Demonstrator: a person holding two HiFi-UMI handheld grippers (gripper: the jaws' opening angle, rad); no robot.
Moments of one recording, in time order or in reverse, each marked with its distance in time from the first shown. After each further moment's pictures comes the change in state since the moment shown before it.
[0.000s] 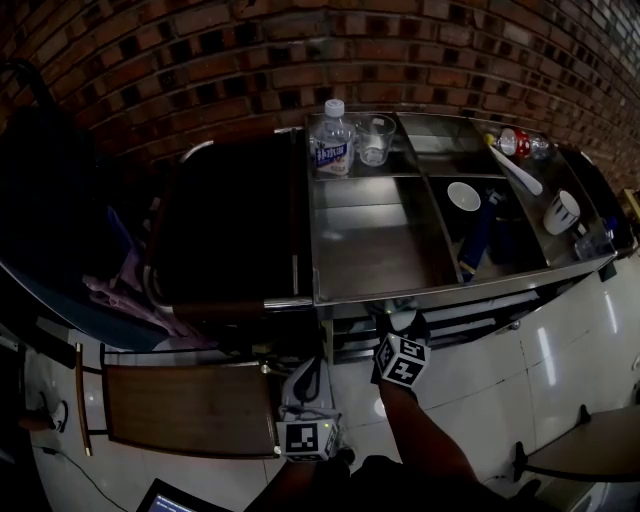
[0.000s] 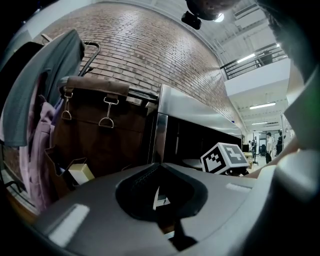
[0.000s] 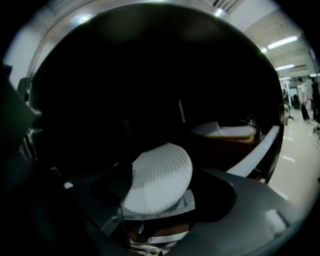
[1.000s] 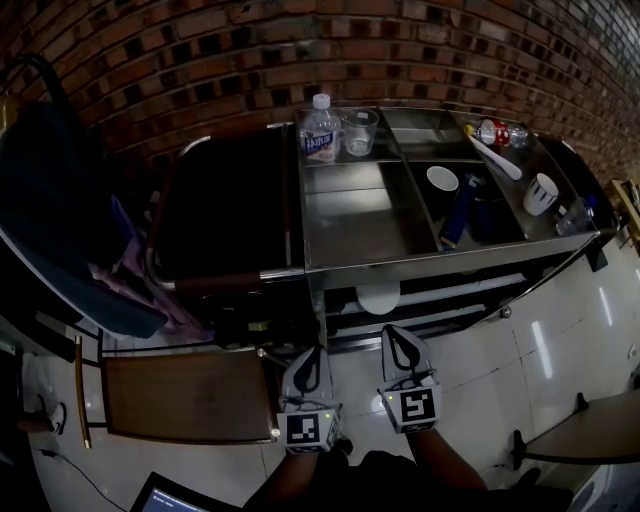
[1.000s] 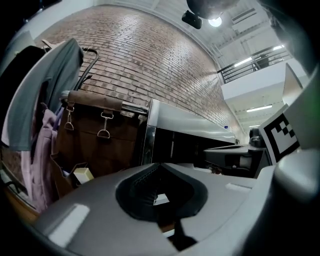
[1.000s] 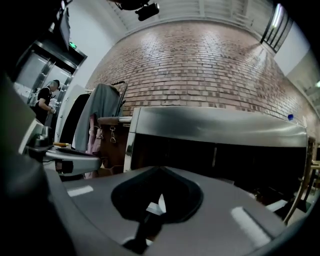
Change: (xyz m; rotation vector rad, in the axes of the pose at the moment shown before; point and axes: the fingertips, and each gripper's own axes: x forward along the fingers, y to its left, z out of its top) left arm -0.033 -0.024 0.016 -0.006 -0.041 -0.018; right arm -0.178 0.078 0.067 -0.478 -0.287 0.339
